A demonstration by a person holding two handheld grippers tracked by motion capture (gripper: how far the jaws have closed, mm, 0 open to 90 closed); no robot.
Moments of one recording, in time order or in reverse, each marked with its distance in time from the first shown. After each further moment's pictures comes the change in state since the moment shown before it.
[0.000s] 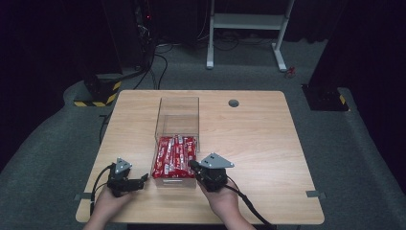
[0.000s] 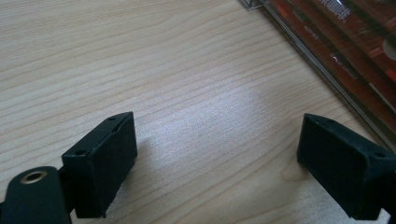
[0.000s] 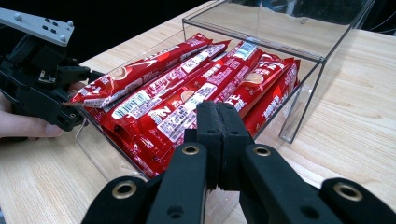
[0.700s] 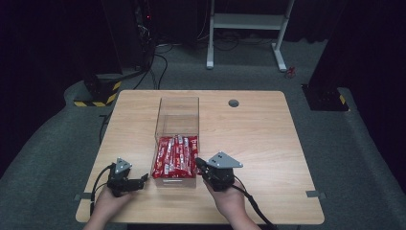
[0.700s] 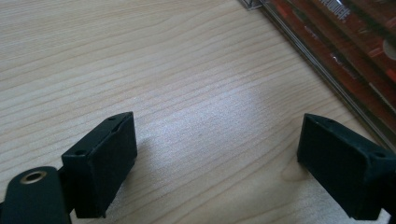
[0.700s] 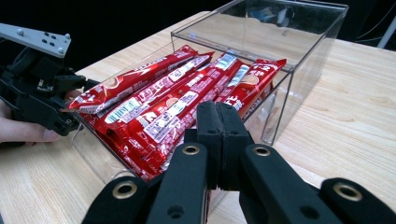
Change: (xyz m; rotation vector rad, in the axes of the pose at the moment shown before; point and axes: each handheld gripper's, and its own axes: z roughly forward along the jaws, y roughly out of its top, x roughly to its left) left arm 0.000 0.000 0.000 0.001 0.000 0.002; right arm -0.011 0.004 -0.018 -0.032 -0.020 0.003
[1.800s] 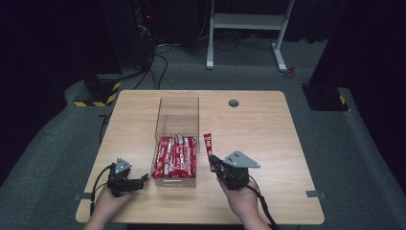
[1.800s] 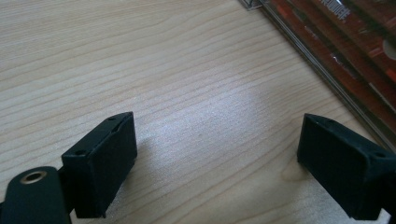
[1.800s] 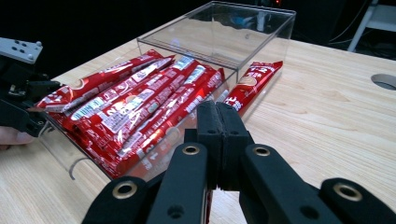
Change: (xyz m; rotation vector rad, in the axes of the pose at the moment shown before) left arm 0.000 0.000 0.000 -0.001 0.000 -0.002; right arm -0.028 -0.005 -0.025 -0.026 -0.063 0.023
